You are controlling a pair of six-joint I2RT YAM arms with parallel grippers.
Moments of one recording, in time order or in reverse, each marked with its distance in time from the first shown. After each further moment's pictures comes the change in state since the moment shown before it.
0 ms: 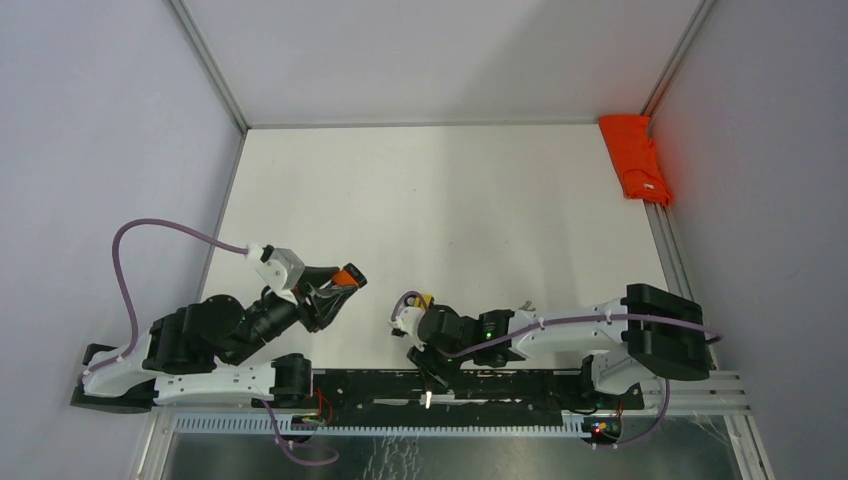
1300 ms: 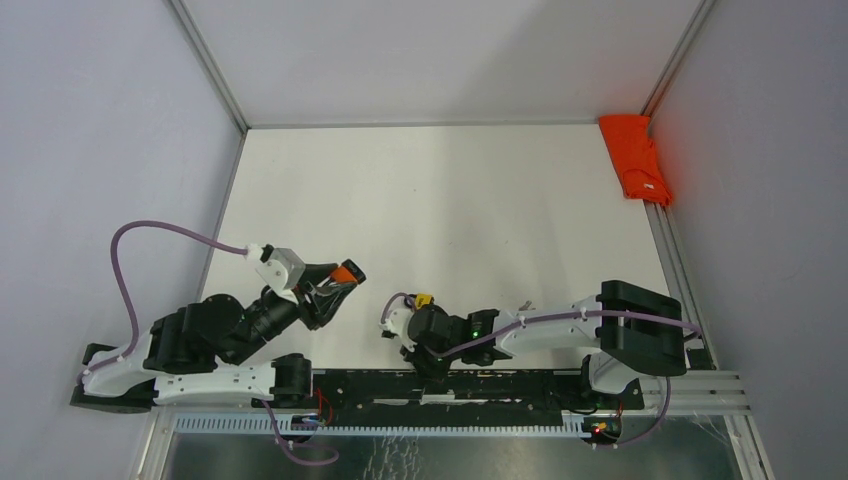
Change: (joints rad) left arm 0.000 0.010 0.000 0.021 -0.015 0.041; right arm -0.006 0.115 0.025 0.072 -0.031 -0.054
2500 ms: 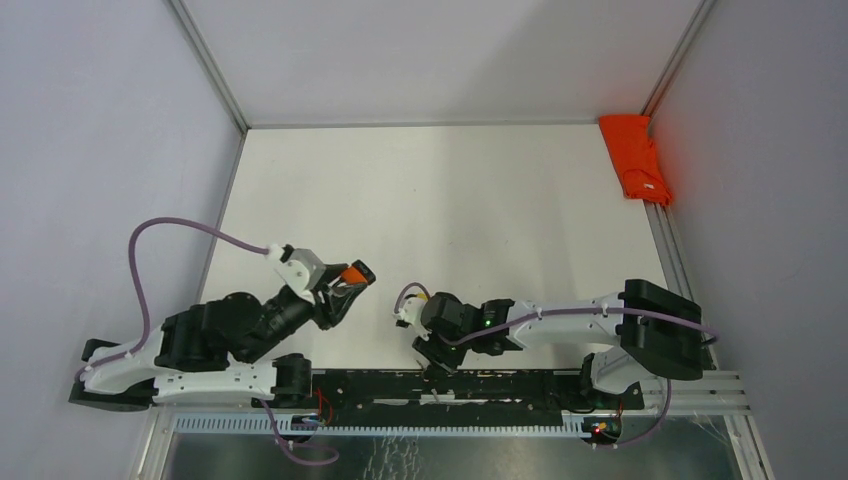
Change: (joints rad) left arm 0.000 0.085 0.000 0.023 0.003 0.024; right arm -0.089 -0.088 -0.015 -0.137 0.035 -0.076
